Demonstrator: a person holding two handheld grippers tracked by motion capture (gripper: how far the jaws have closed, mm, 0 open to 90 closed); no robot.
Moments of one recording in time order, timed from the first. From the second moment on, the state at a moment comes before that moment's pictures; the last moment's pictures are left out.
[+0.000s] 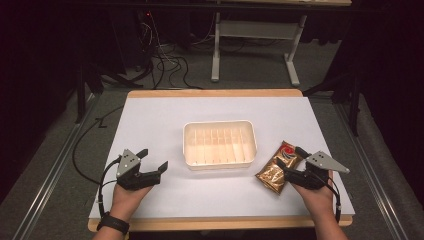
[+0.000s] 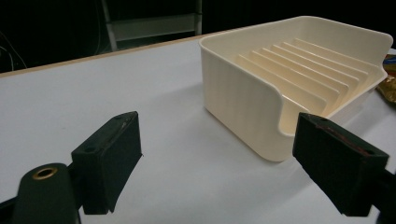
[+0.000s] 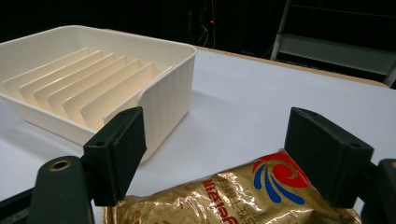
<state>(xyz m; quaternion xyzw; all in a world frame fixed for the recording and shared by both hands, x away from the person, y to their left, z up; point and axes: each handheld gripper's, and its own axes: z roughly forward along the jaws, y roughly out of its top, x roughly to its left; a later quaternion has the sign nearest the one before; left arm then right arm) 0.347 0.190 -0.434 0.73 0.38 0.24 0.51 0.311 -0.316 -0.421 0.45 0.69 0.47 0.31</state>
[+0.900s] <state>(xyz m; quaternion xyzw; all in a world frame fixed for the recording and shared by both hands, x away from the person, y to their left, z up) 0.347 0.188 -0.438 0.75 0.35 0.23 0.52 0.356 -0.373 -0.451 0.55 0.67 0.41 0.28</state>
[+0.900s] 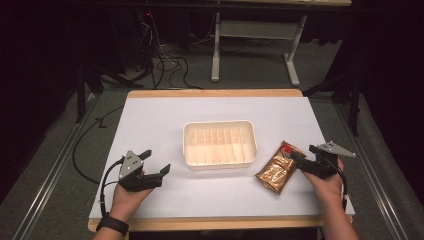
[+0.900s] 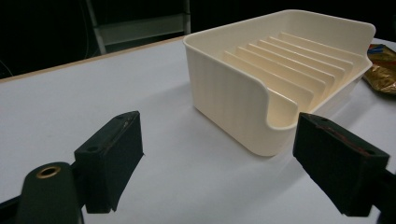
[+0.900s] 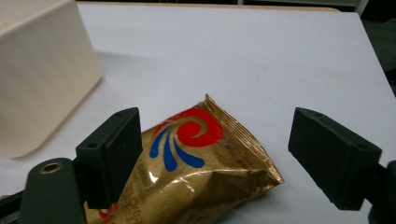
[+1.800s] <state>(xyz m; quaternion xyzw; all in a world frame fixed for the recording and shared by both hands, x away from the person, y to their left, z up) 0.345 0.183 -0.443 0.75 0.35 0.23 0.52 0.376 -0.411 -0.469 0.61 0.64 0.42 0.20</state>
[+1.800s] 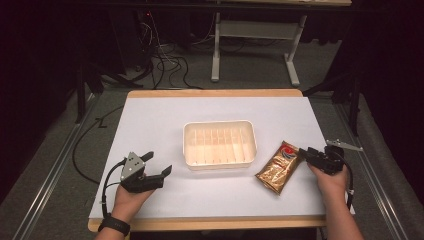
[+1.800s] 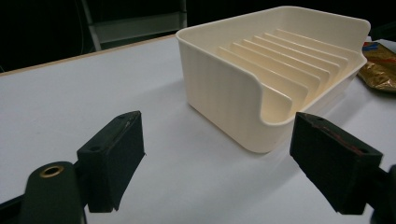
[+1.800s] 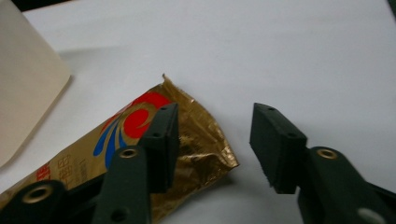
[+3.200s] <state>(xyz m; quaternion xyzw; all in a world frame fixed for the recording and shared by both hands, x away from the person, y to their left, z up) 0.356 0.164 -0.437 0.74 0.33 0.22 0.54 0.319 -0.405 -0.470 0.62 0.66 0.39 0.17</state>
